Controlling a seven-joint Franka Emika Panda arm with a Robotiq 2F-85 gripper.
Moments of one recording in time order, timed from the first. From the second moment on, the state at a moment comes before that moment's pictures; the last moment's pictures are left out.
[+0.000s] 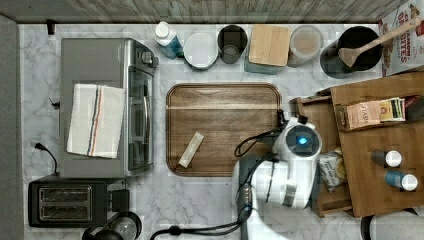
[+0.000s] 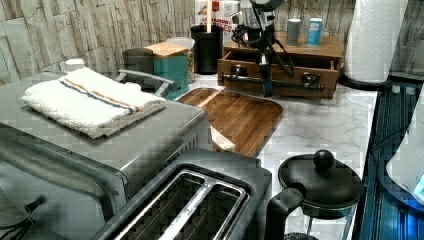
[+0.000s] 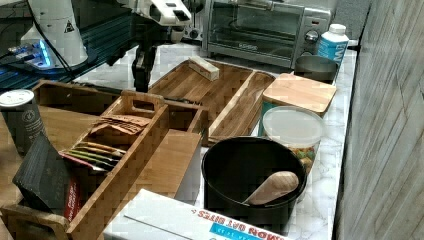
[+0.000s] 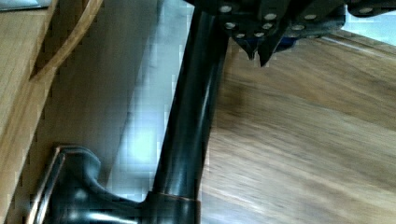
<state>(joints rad) -0.19 0.13 -0.15 -2.40 -0.18 0.80 -1.33</state>
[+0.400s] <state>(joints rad) -0.26 0.17 -0.23 -2.36 -0.15 0.94 -1.45</state>
